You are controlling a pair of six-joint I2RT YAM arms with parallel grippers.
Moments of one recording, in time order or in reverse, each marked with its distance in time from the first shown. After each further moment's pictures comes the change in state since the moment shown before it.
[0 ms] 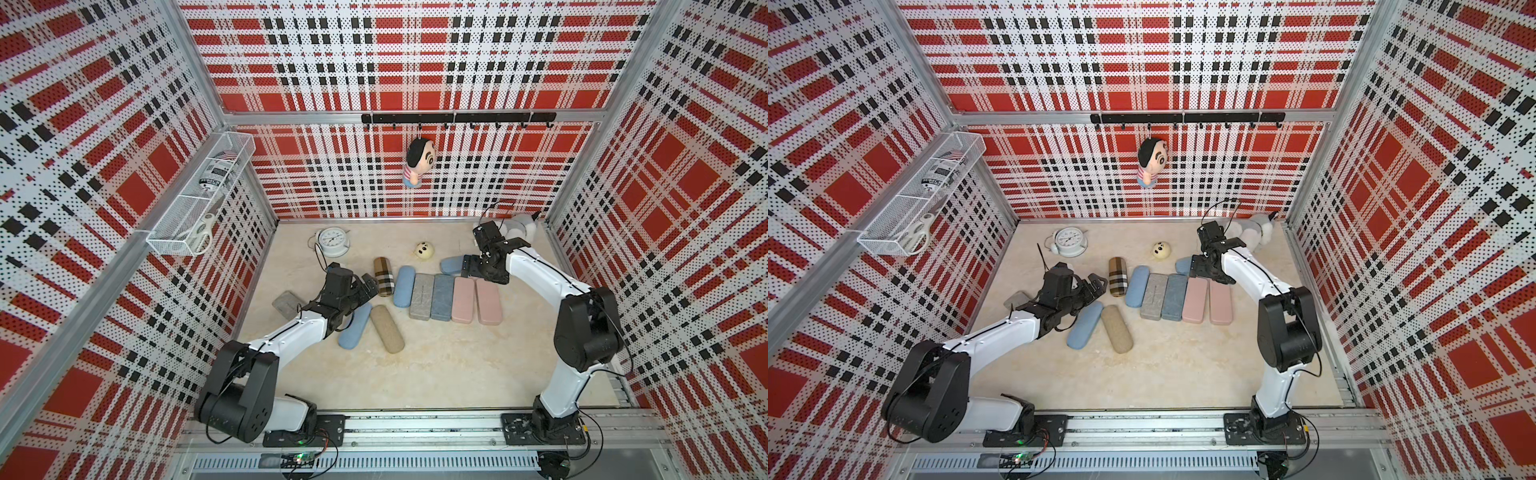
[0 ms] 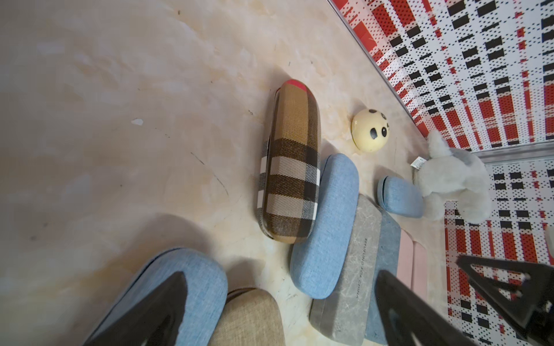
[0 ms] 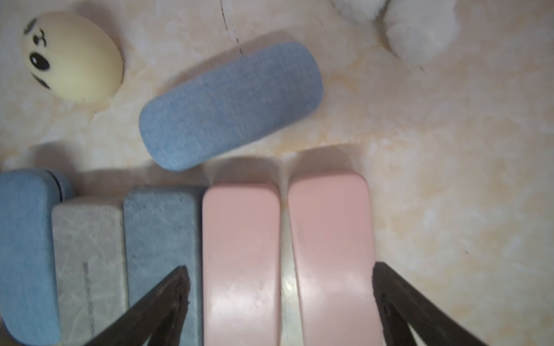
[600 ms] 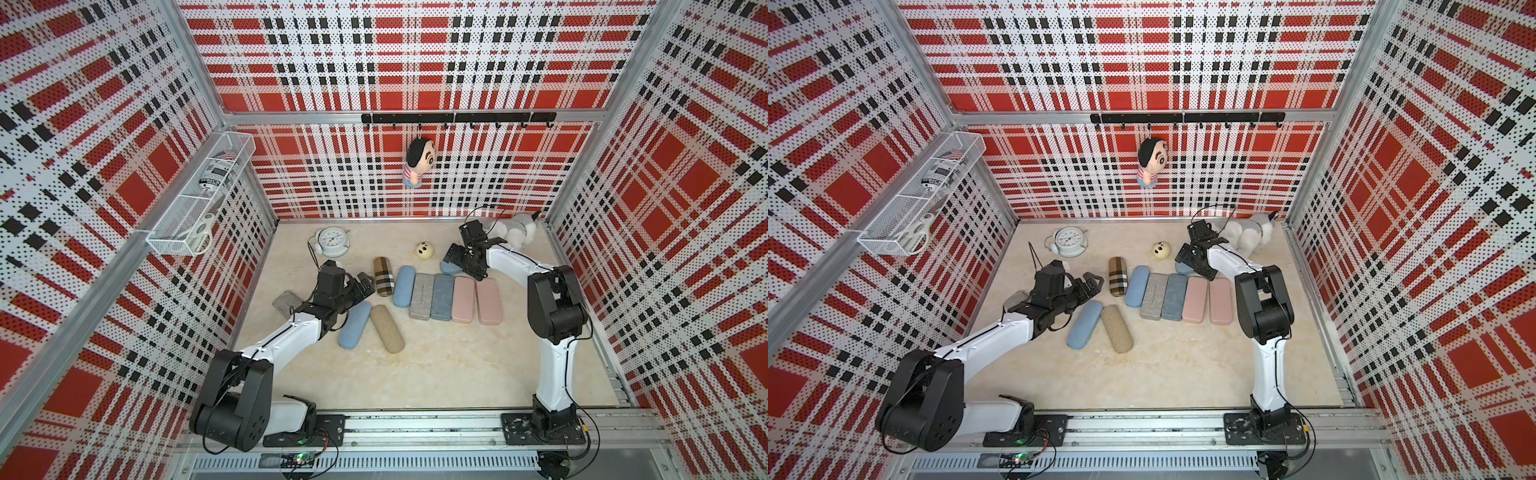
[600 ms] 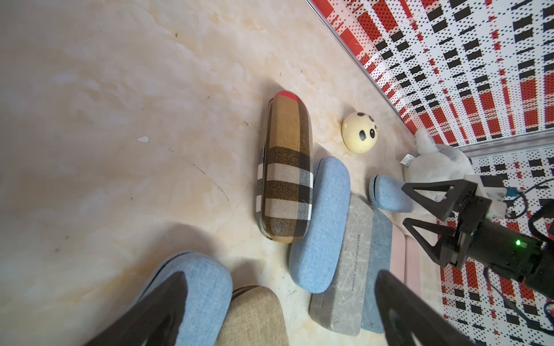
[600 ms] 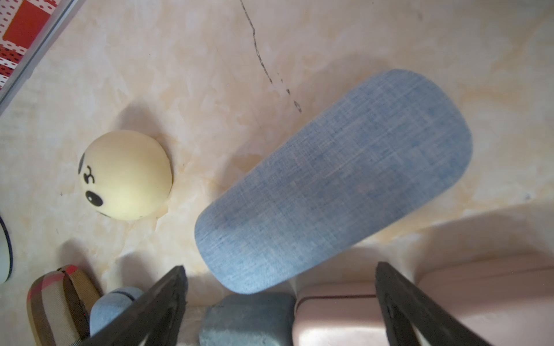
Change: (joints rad) left arm 0.059 -0.049 -0.016 -0.012 0.071 0.062; right arm 0.004 0.250 0.130 0.218 -0.100 0.293
